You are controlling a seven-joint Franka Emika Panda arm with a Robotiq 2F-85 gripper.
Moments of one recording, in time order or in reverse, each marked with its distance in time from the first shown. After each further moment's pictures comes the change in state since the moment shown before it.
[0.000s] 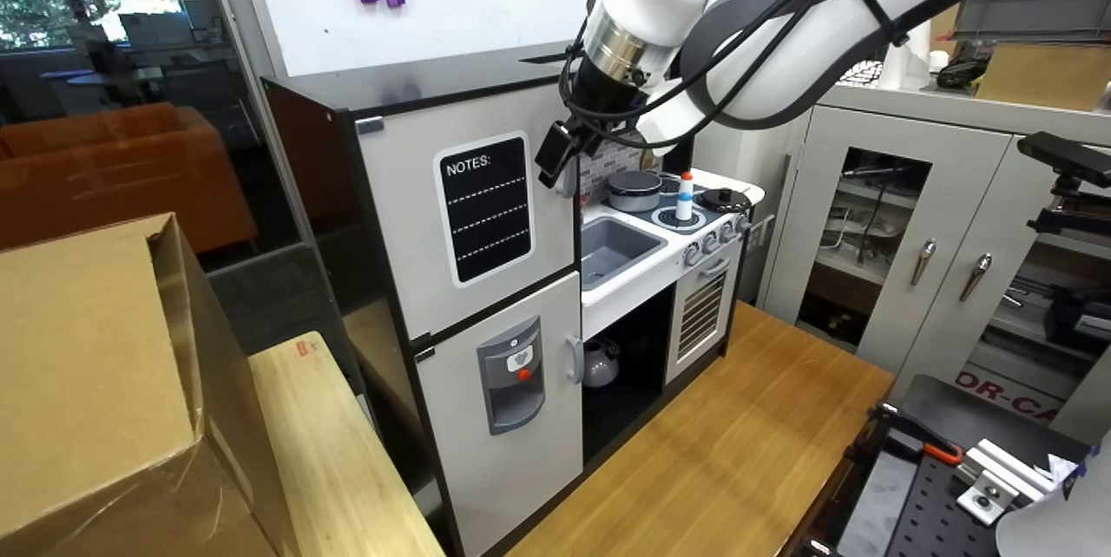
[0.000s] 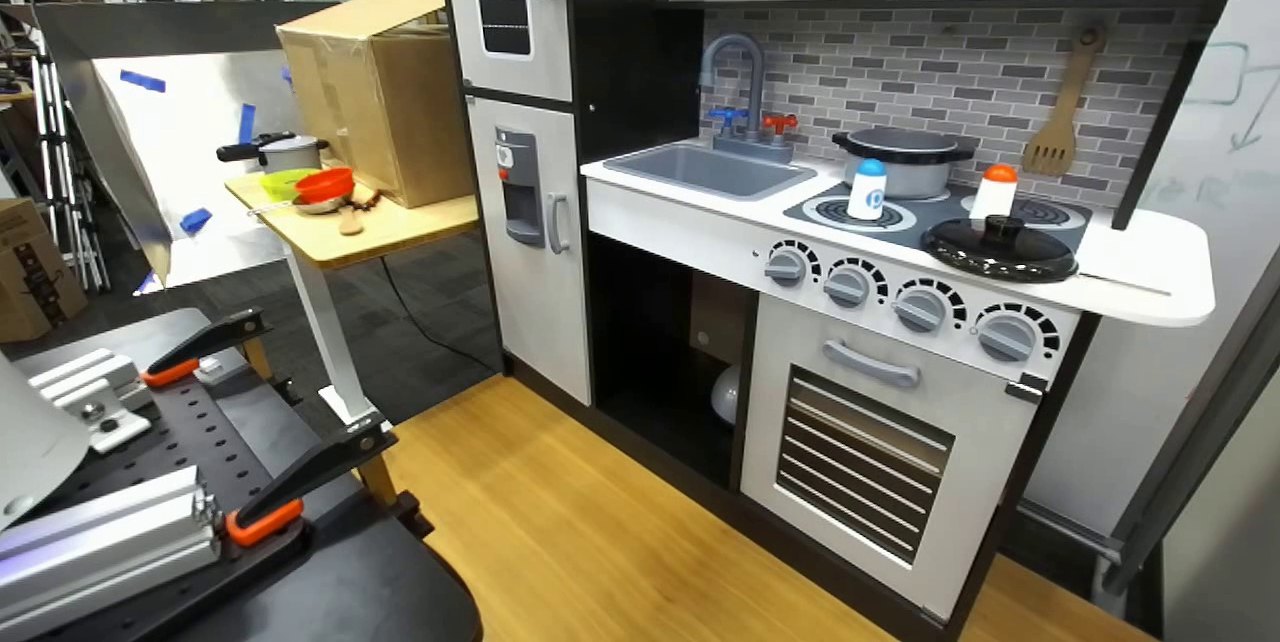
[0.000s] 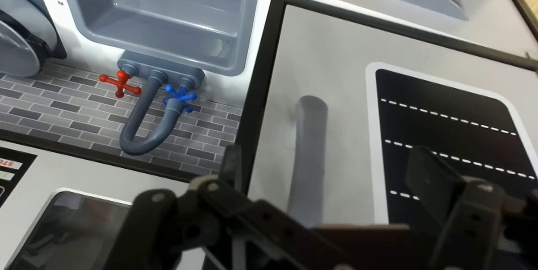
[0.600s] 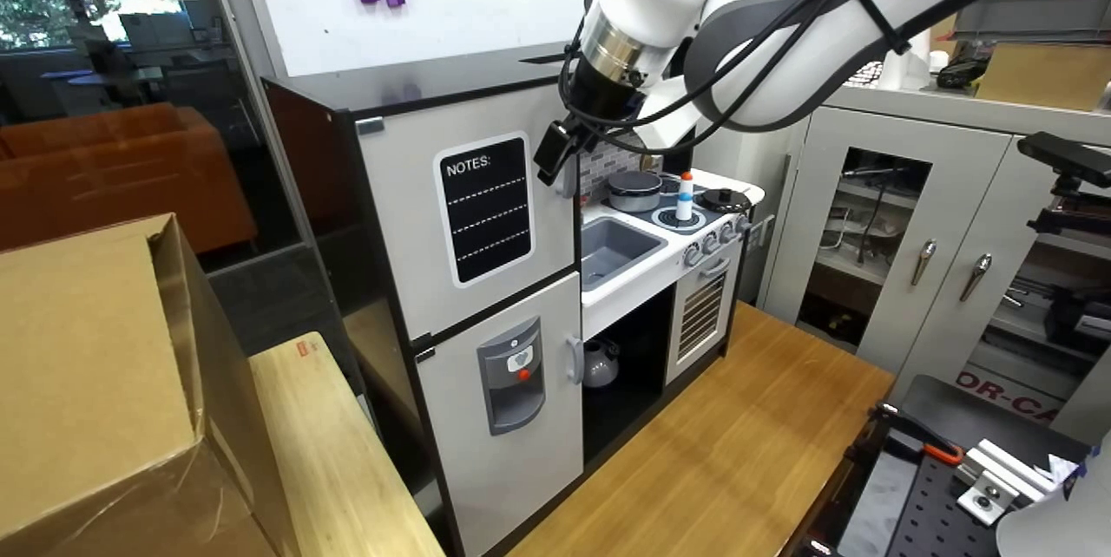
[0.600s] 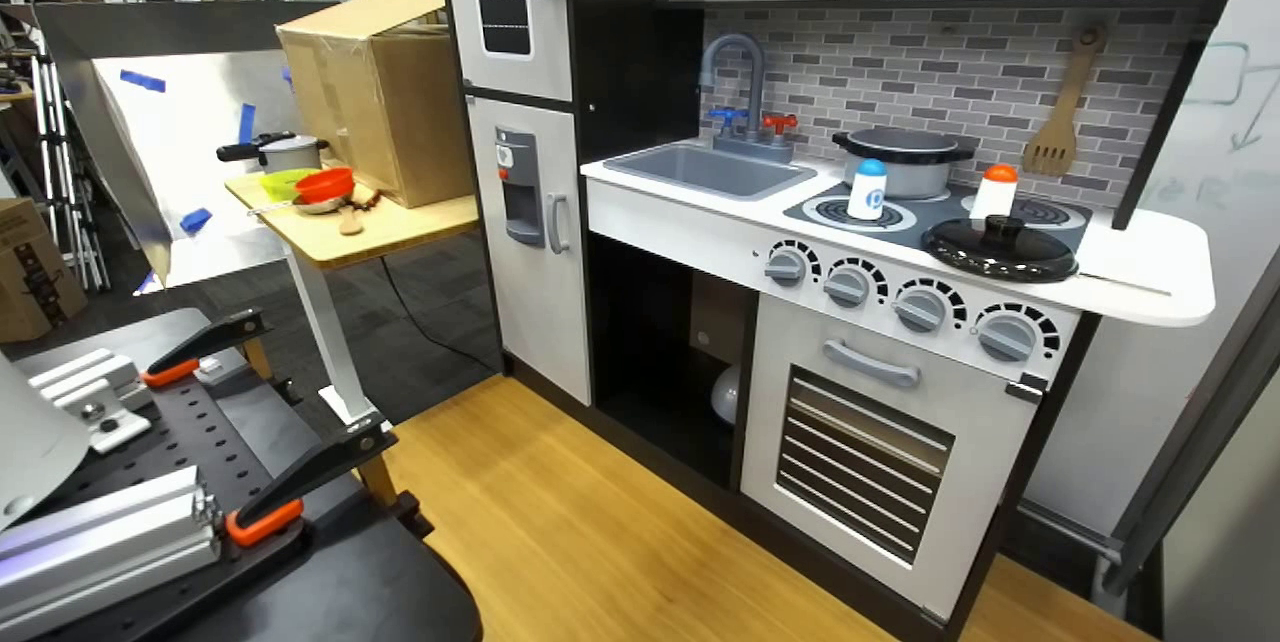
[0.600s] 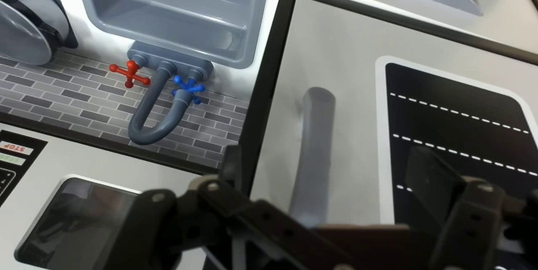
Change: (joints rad) arm -0.001 0.004 0.000 0.009 -0.085 -0.001 0.062
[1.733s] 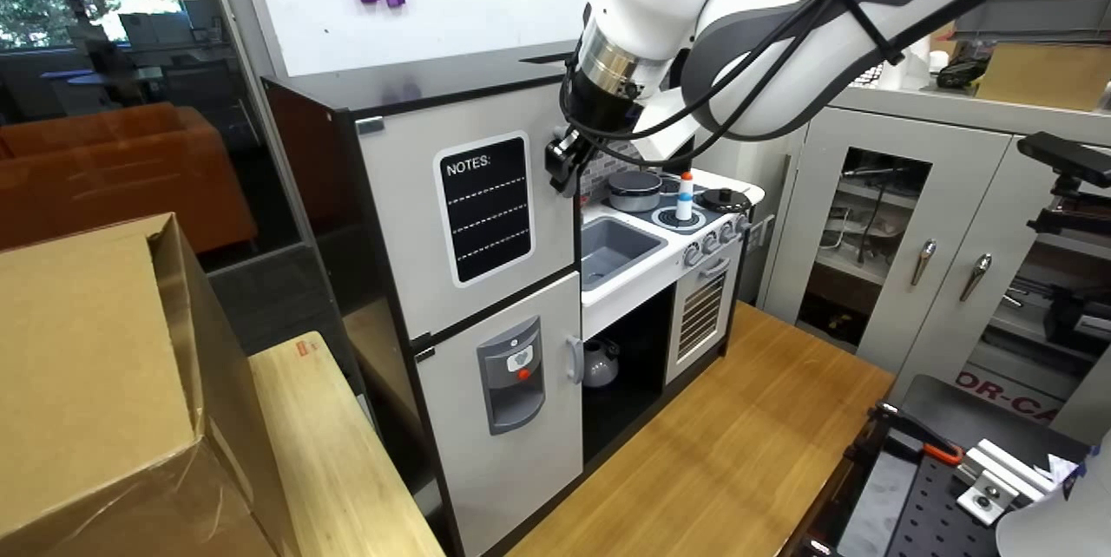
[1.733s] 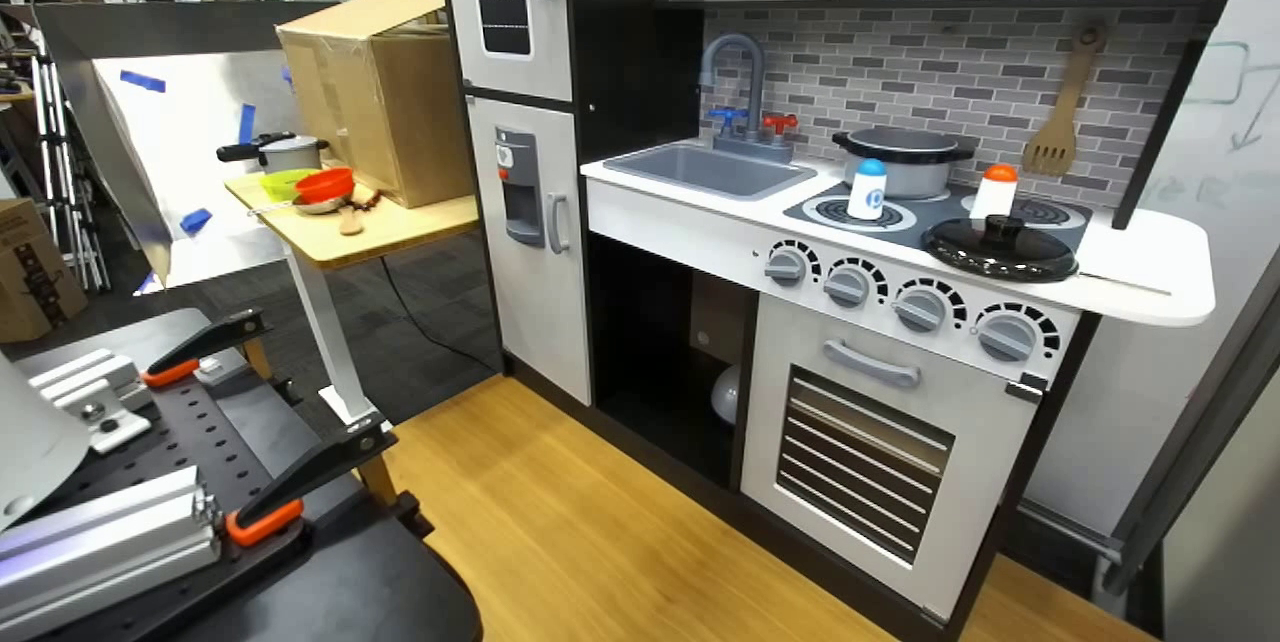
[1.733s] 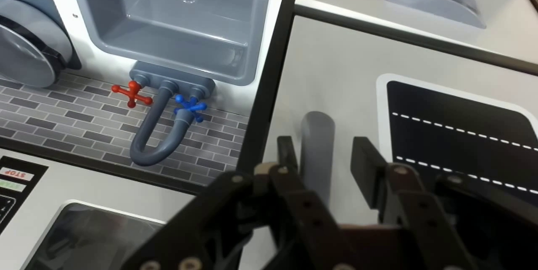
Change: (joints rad) arm -0.002 0.019 0.007 0.001 -0.020 -0.022 0.051
